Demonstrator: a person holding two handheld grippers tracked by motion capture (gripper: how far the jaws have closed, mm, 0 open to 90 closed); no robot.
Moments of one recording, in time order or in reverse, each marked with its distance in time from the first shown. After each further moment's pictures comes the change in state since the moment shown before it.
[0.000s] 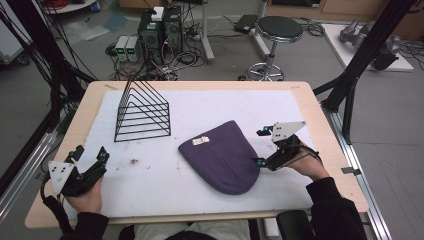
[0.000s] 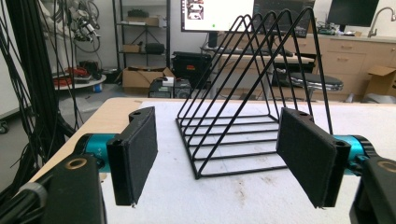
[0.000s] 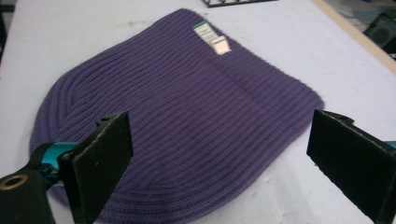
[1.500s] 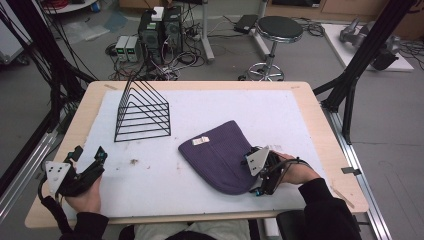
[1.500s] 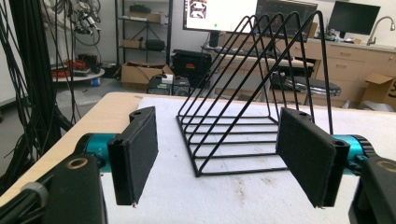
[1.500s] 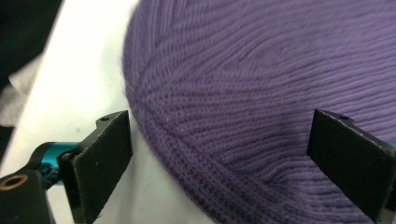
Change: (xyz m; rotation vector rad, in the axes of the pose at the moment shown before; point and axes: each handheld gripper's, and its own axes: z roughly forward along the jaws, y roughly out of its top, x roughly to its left) left arm 0.005 -0.001 0.000 0.004 0.005 -0.056; right arm 0.042 -0.009 0.054 0.347 0.331 -0.376
